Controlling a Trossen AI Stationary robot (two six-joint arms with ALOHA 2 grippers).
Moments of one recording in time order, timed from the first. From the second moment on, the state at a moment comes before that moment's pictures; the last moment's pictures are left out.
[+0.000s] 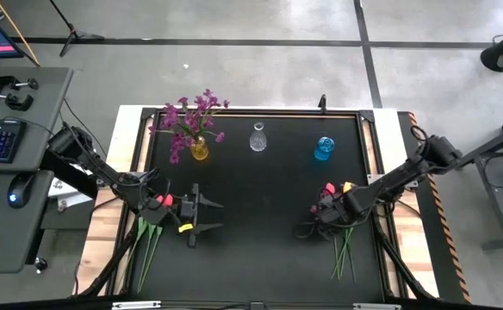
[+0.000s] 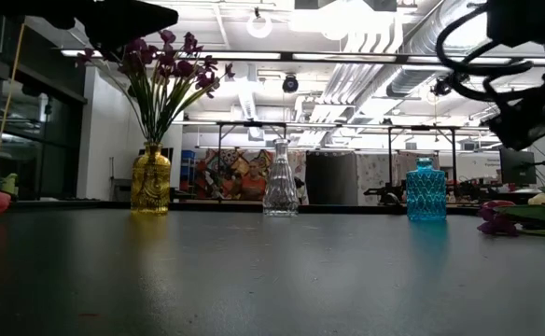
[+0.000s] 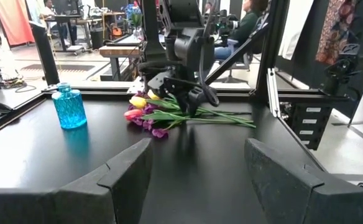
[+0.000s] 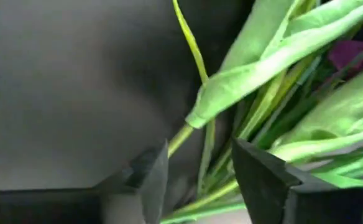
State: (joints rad) left arm -0.62 1.25 0.42 0.72 -0.64 -0.09; right arm 0.47 1.43 0.72 -0.84 -0.17 1.43
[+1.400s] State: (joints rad) left arm -0.62 1.25 0.42 0.65 -0.68 -0.09; right arm 0.51 1.45 0.74 -0.78 -0.06 1.65
